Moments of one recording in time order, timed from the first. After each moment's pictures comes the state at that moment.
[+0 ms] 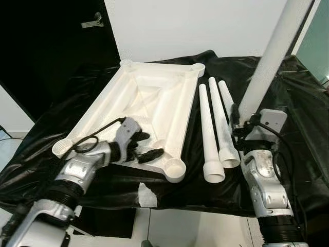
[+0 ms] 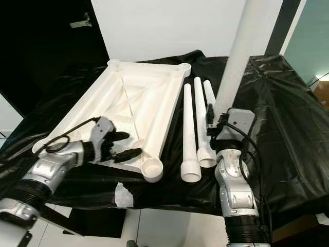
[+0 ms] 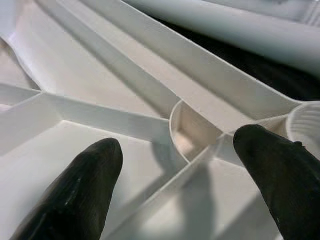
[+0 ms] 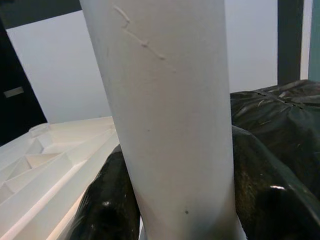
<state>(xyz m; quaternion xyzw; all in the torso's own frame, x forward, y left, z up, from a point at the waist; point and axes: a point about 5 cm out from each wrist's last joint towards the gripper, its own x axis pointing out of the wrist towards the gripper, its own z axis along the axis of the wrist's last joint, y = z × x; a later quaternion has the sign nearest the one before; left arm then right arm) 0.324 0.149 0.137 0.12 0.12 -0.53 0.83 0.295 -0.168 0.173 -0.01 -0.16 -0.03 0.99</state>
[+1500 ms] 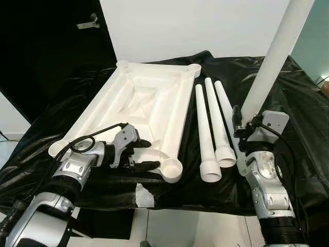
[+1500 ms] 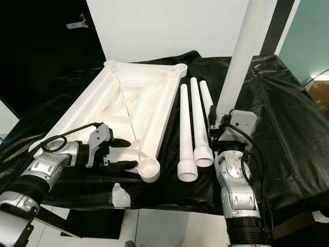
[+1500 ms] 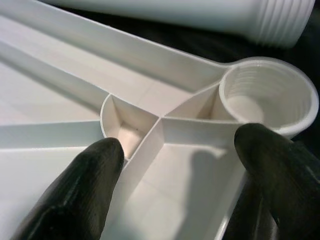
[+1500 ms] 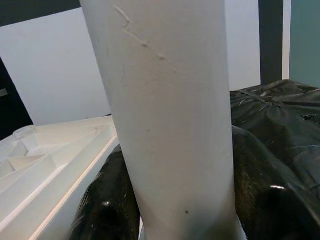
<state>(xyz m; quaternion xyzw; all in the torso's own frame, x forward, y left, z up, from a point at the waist) 0.325 0.160 0.129 0.20 0.14 -0.62 0.75 0.293 -0.170 0.171 -0.01 -0.16 -0.03 0.99</state>
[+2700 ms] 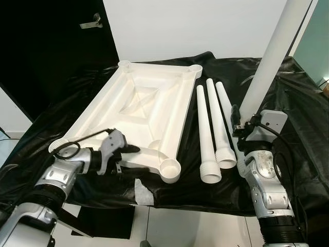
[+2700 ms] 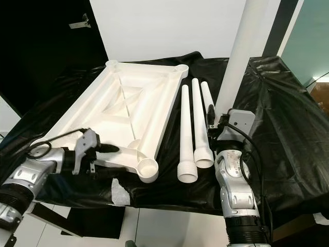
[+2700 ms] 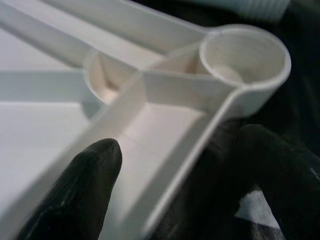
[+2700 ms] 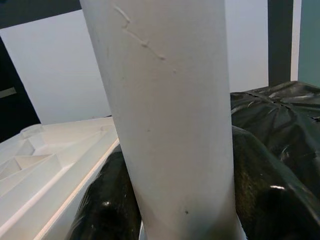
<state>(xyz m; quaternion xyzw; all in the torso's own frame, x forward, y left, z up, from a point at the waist) 0.303 0.181 0.117 0.18 0.16 -0.62 0.74 0.294 -0.168 0.172 -0.01 -0.16 -0.03 0.99</state>
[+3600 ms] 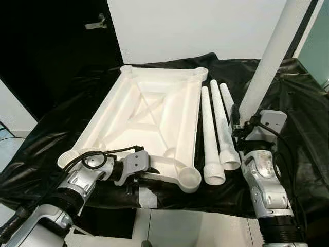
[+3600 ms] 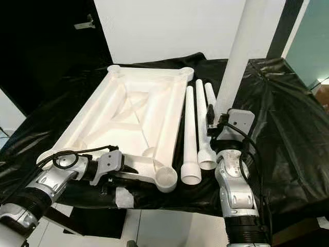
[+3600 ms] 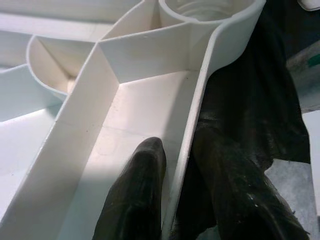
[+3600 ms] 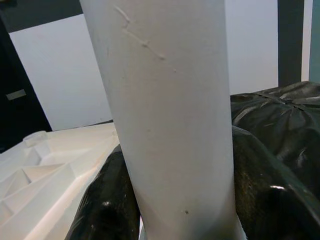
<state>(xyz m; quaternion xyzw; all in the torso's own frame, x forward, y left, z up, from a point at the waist) 0.287 0.125 0.098 0.26 0.13 -0.71 0.65 0.295 -0.168 0.172 -0.01 -0.16 -0.03 0.99</state>
